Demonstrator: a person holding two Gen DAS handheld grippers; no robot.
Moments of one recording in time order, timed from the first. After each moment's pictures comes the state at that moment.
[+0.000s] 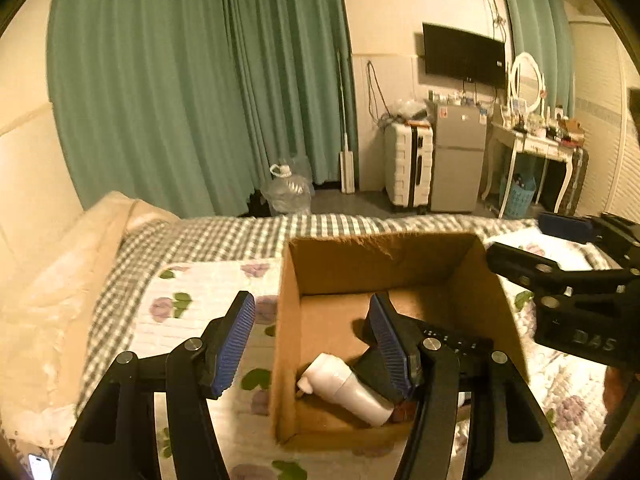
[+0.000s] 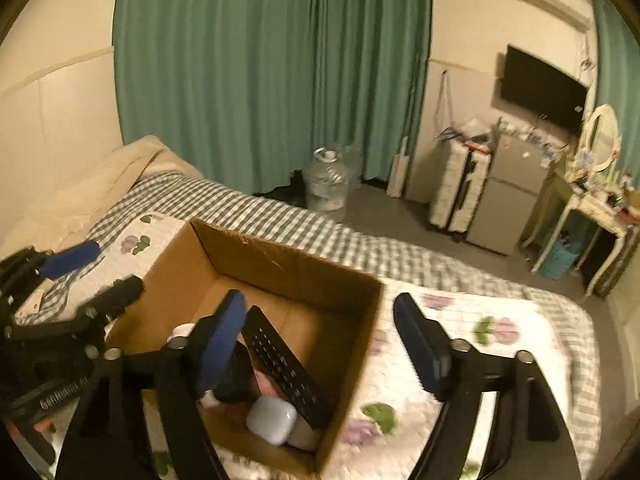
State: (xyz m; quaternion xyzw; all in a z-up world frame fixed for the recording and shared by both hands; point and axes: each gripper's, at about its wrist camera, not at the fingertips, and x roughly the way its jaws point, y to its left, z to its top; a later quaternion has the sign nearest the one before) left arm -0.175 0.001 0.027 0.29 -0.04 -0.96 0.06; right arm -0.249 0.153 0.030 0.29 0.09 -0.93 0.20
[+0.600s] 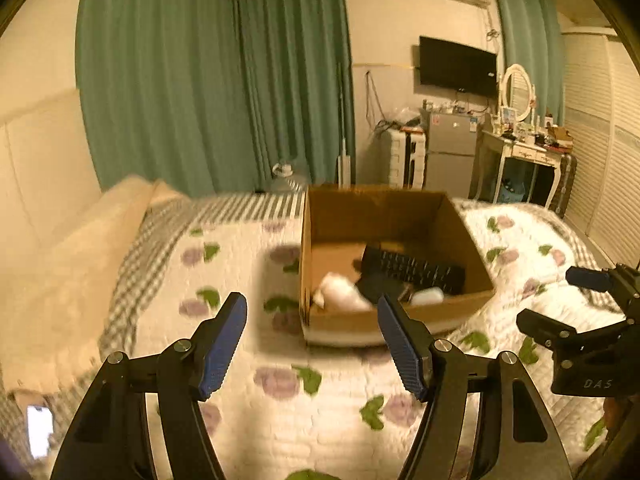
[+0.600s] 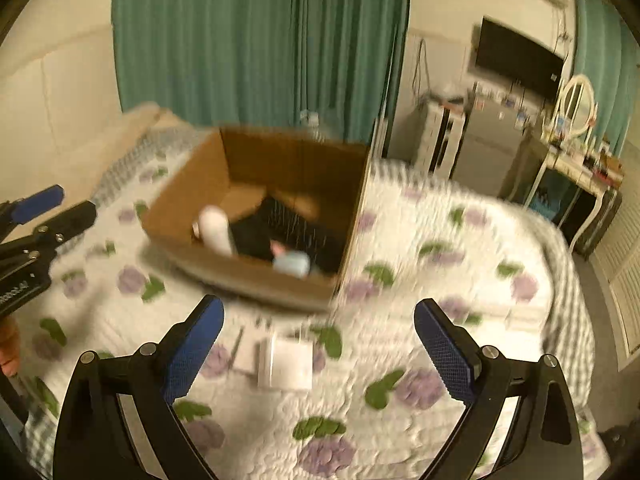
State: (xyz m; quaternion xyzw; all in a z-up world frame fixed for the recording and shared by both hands) left arm -0.079 -0.007 0.003 0.29 -0.02 -0.96 0.05; right arm -0.140 0.185 -0.026 0.36 0.10 -0.91 0.16
